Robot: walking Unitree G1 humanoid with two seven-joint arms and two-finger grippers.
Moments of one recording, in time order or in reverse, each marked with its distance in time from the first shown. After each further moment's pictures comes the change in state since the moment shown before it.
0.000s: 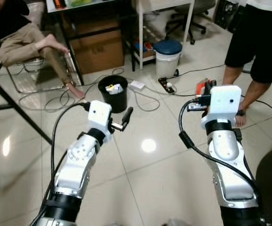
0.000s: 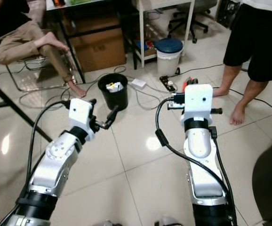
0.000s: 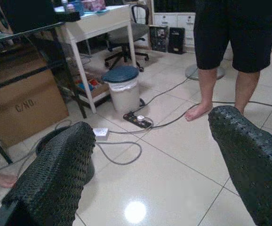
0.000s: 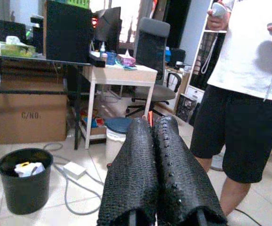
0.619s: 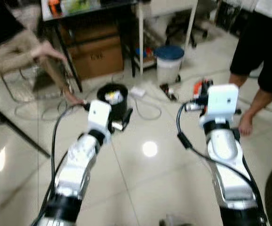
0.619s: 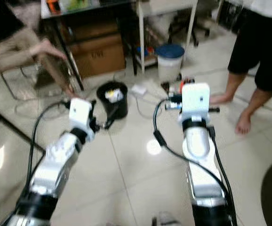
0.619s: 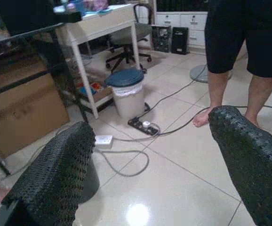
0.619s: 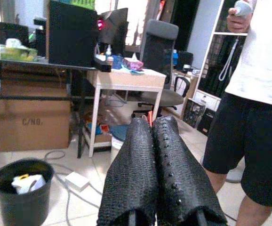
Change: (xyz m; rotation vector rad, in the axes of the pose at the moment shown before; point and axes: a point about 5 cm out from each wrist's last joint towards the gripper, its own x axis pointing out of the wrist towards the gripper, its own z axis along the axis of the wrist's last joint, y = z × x) left arm 0.000 -0.002 -0.002 -0.002 0.004 -0.003; right arm 0.000 0.004 0.001 -0.003 -0.011 0.034
